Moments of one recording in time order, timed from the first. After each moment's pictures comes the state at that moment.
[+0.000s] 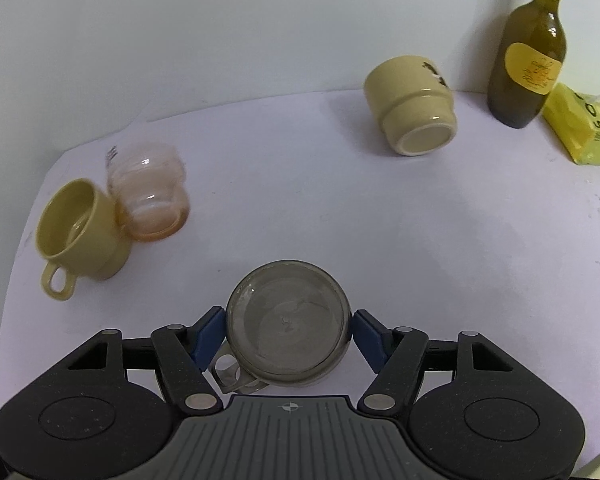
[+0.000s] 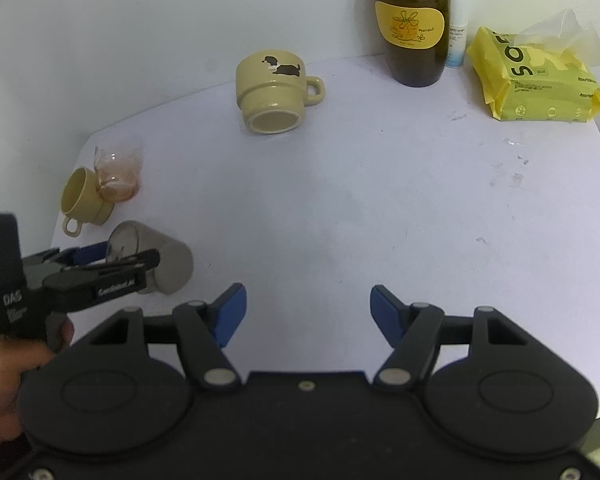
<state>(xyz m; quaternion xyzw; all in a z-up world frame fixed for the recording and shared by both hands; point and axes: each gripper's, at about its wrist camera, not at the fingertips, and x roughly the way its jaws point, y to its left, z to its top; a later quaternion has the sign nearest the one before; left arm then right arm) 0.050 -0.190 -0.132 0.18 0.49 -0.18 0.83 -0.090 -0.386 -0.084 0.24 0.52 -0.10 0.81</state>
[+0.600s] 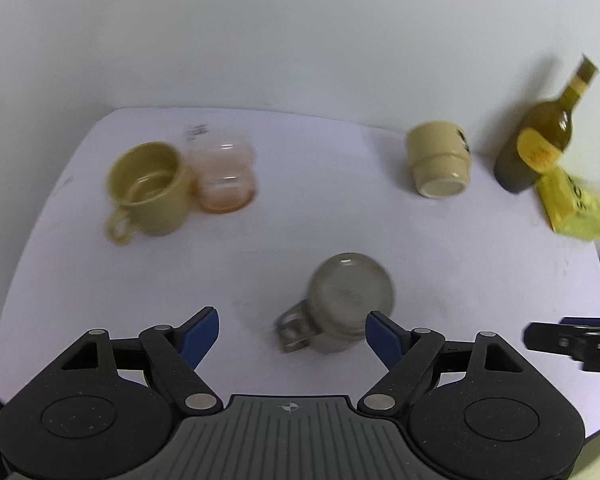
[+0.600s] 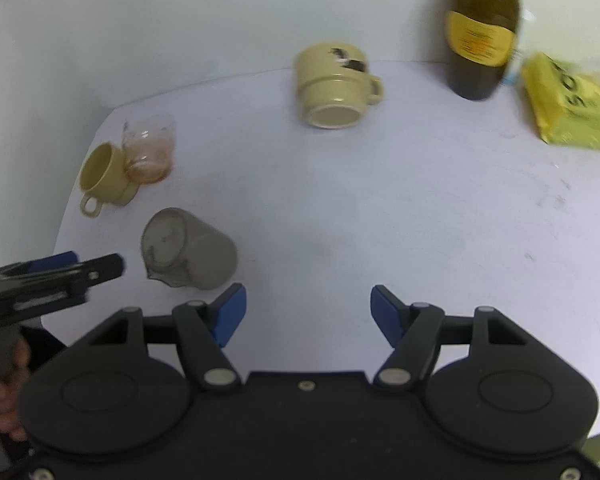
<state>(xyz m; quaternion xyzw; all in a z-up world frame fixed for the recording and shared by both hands) 0.031 -0.089 -0.066 0.05 0.51 -0.14 0.85 -0.047 -0.325 -0.079 0.19 0.53 -0.07 0.82</state>
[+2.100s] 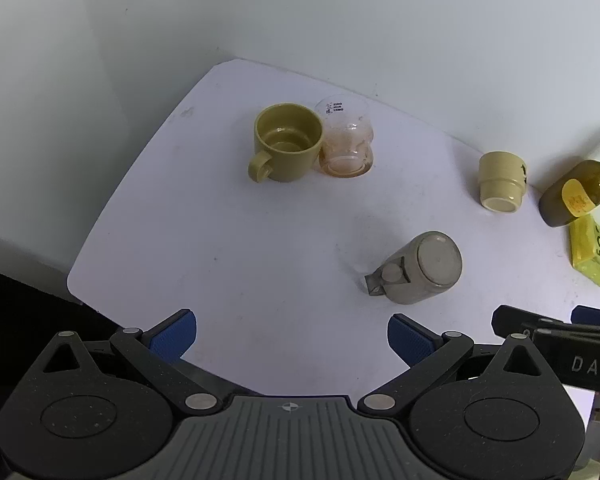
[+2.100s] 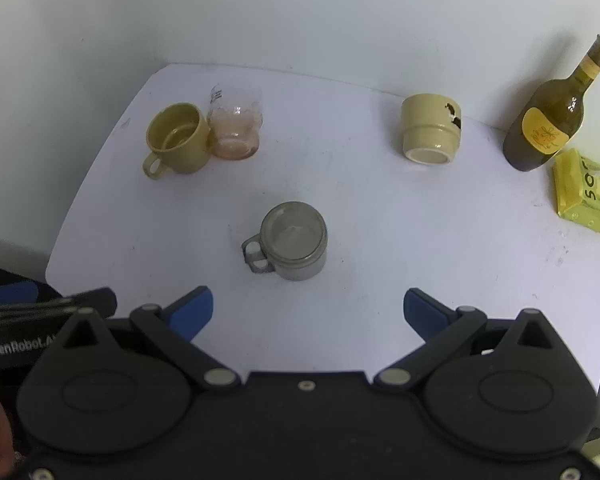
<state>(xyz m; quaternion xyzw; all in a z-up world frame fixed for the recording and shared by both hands) 0.007 0.004 -0.012 -0.01 0.56 -0.05 0.83 -0.009 -0.195 -0.013 0.07 0.56 -0.08 0.82</state>
